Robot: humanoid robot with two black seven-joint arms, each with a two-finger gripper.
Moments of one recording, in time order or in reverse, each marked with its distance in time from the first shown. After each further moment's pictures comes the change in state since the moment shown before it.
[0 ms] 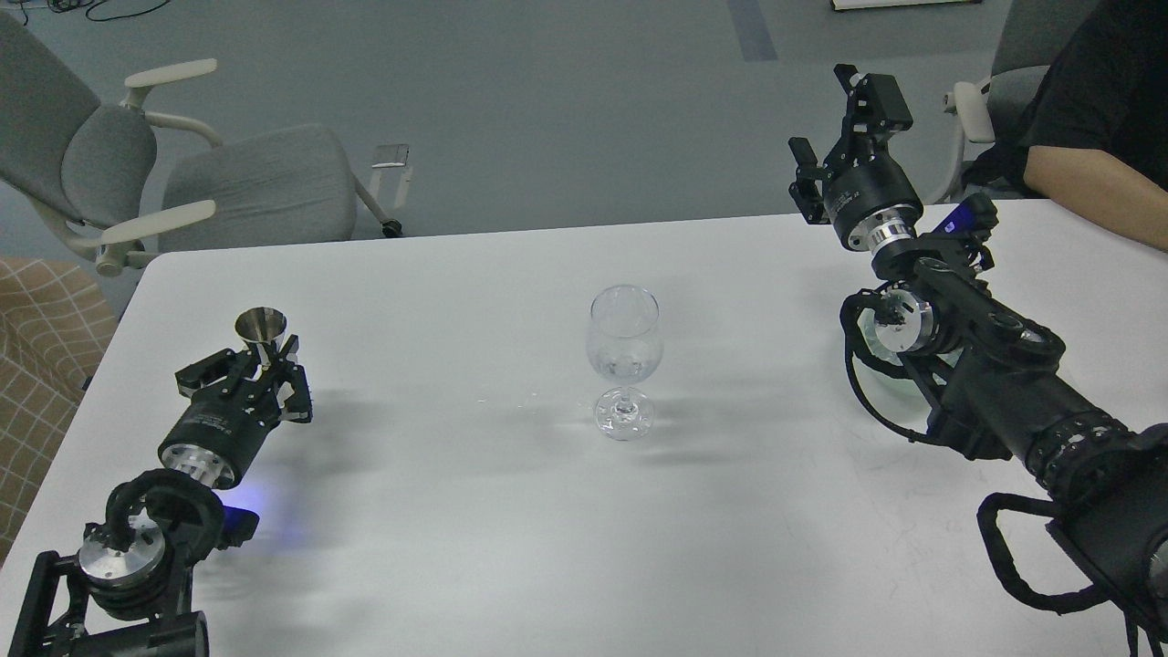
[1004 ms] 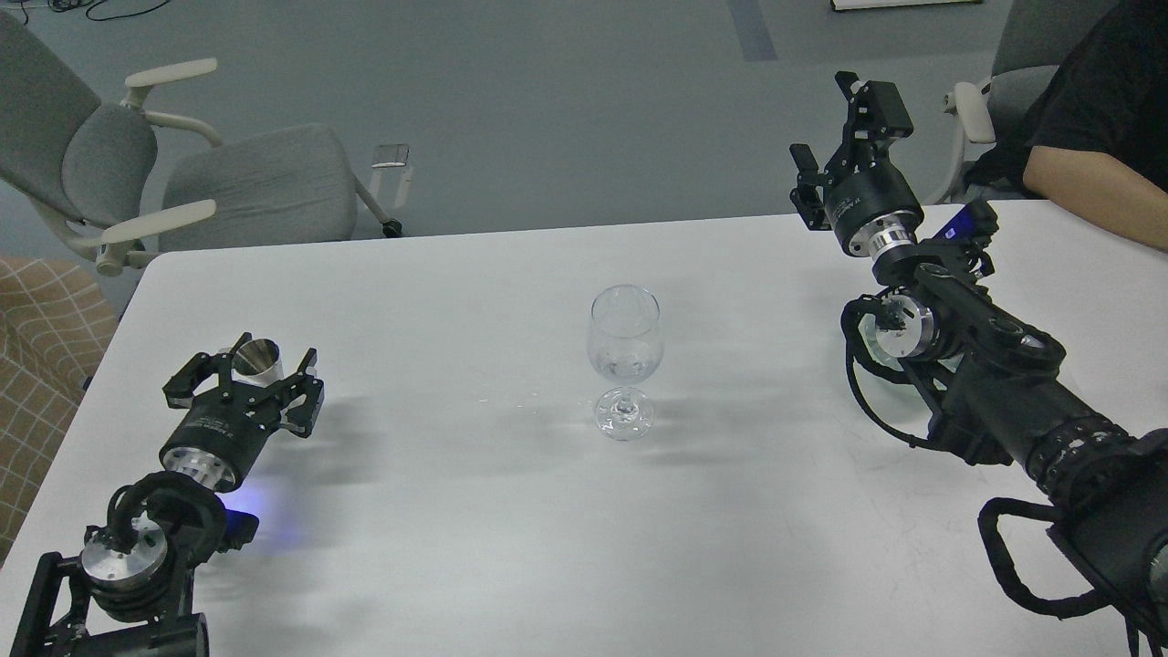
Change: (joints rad) left arm 0.000 0.010 0.008 0.005 0.004 -0.002 -0.001; right arm -0.008 0.000 0.002 0.003 0.000 0.000 0.000
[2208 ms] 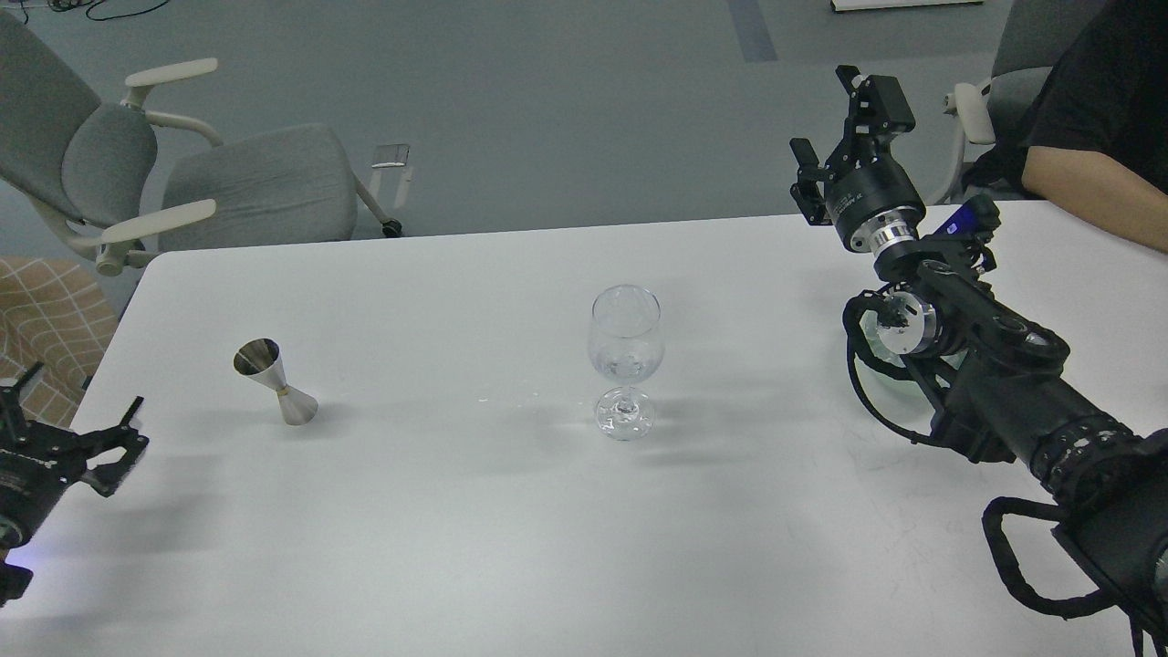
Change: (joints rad) left arm 0.046 0.421 -0.077 0.251 0.018 -0.289 0.001; right arm 0.000 -0.012 -0.007 0.028 -0.005 0.000 0.000
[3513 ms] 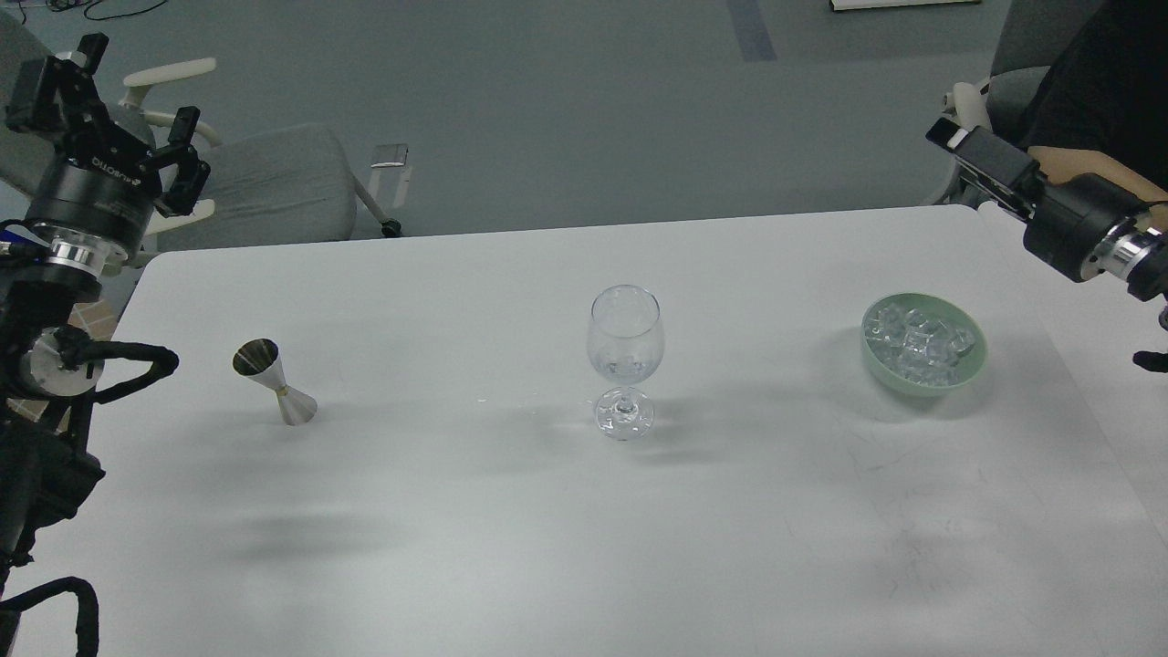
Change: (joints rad) left arm -0.553 -0.029 0.536 0.091 0.574 0.001 -0.768; right arm -0.043 -0.791 -0.566 0.564 -0.533 -0.216 0.000
